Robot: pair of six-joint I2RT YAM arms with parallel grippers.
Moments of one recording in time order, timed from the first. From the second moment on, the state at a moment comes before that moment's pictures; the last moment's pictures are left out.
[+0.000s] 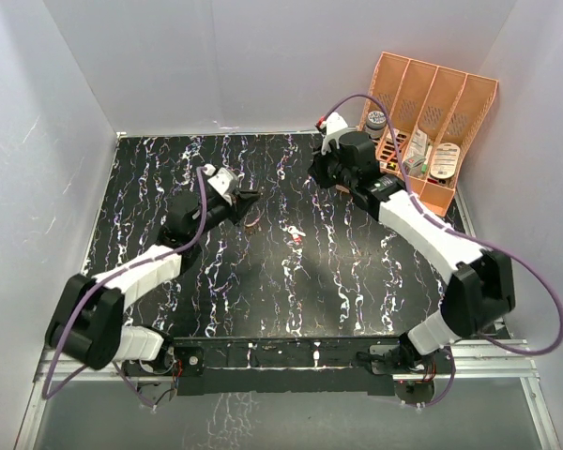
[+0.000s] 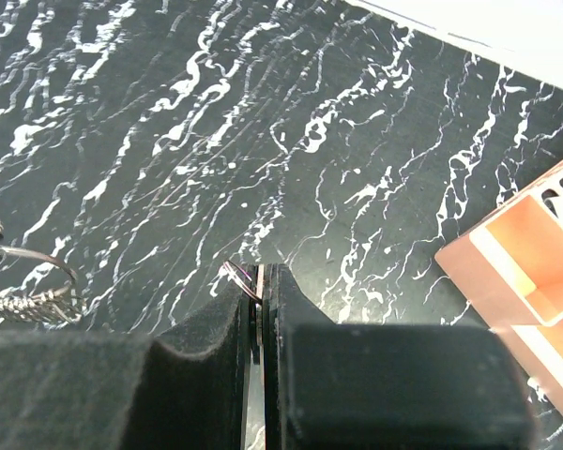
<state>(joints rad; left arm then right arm) -0.46 1.27 0.64 0.67 0.46 0.02 0.49 1.46 1.29 -0.21 -0.07 0.03</state>
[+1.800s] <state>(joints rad) -0.14 2.05 0.70 1.10 0.41 -0.41 0.42 2.25 1.54 0.16 -0.16 0.08</state>
